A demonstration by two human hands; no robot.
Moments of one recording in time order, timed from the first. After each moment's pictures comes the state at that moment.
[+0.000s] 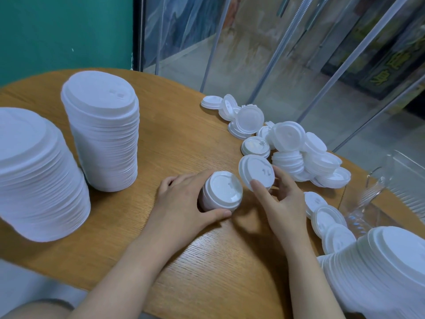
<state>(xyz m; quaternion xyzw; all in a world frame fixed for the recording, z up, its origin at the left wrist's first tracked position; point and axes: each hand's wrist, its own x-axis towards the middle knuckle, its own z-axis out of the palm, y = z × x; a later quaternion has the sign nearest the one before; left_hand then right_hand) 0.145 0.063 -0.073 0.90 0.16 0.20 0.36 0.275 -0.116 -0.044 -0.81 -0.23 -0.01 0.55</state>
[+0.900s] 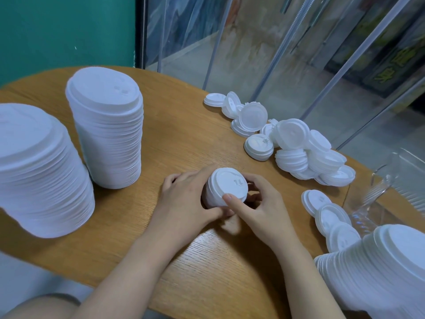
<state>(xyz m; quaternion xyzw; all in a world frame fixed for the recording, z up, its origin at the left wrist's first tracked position) 0.146 0.062 -0.069 0.90 0.18 0.19 0.36 0.251 -0.097 -0.044 -0.83 -0.32 0.08 0.44</state>
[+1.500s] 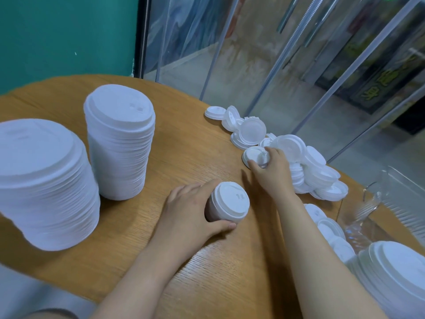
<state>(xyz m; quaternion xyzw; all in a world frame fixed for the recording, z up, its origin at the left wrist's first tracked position) 0.143 0.063 -0.064 0.89 0.17 0.19 0.38 0.374 -0.052 -0.035 -0.93 -0.24 -0.08 0.28</state>
